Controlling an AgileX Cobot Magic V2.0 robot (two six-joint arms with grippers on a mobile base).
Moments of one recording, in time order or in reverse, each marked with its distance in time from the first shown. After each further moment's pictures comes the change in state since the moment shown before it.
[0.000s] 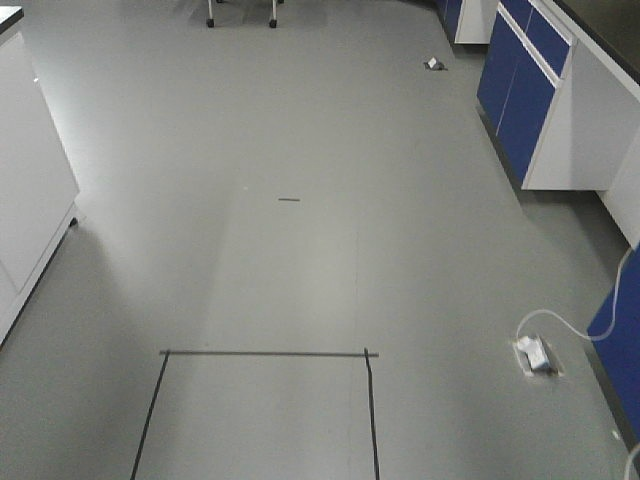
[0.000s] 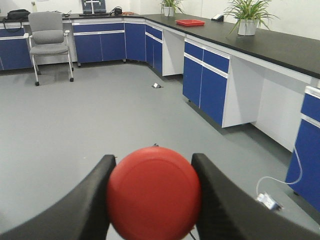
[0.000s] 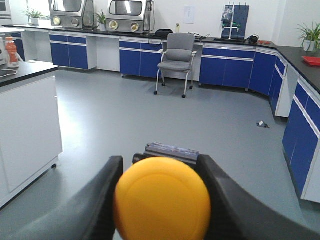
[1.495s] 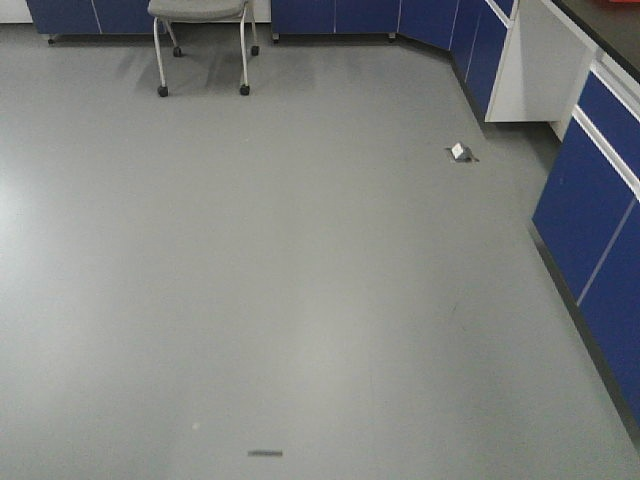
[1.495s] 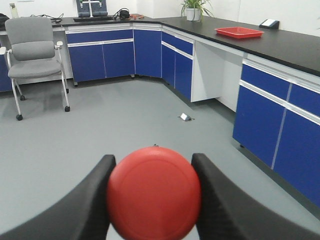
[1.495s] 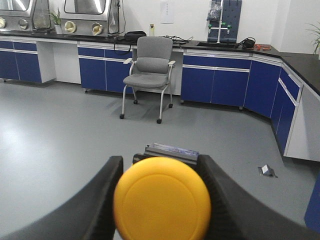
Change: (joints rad) left arm 0.000 0.000 0.000 0.000 0.000 0.000; right arm 0.000 0.000 0.000 0.000 0.000 0.000
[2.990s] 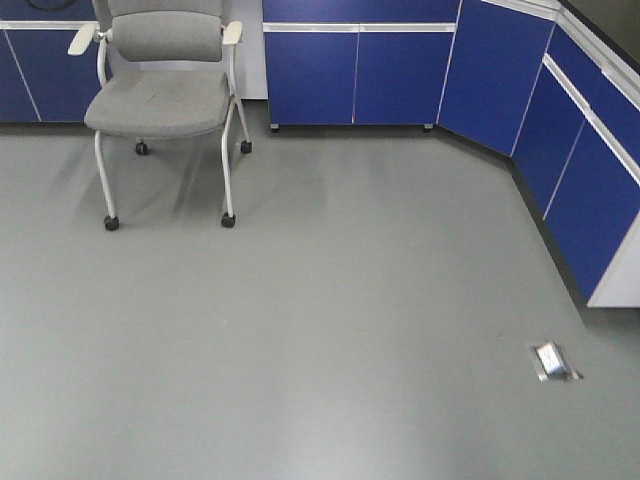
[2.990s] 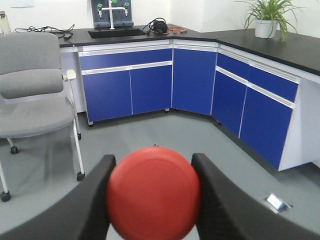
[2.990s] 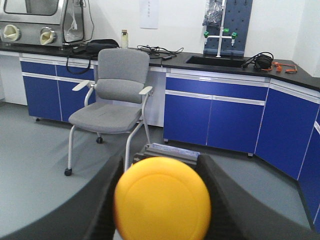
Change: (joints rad) left arm 0.000 0.000 0.000 0.000 0.000 0.000; right arm 0.000 0.000 0.000 0.000 -0.002 0.000
